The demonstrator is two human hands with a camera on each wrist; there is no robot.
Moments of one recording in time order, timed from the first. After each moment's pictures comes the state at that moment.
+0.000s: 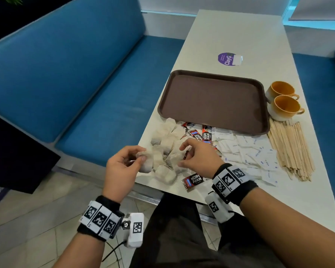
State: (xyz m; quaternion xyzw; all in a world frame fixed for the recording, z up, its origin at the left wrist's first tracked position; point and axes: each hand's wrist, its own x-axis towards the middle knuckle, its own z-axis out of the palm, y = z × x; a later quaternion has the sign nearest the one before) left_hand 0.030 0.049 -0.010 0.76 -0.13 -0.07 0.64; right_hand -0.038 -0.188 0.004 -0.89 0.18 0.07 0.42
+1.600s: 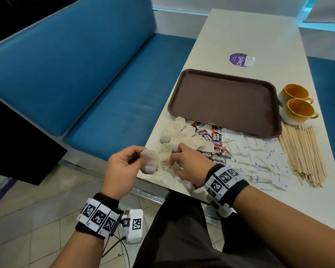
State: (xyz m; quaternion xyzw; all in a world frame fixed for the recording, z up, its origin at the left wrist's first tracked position) left_hand 0.031 0.068 0.004 0.74 -0.15 -0.10 0.64; right_hand -0.018 -0.150 -0.006 -0.96 -0.02 0.16 0.25
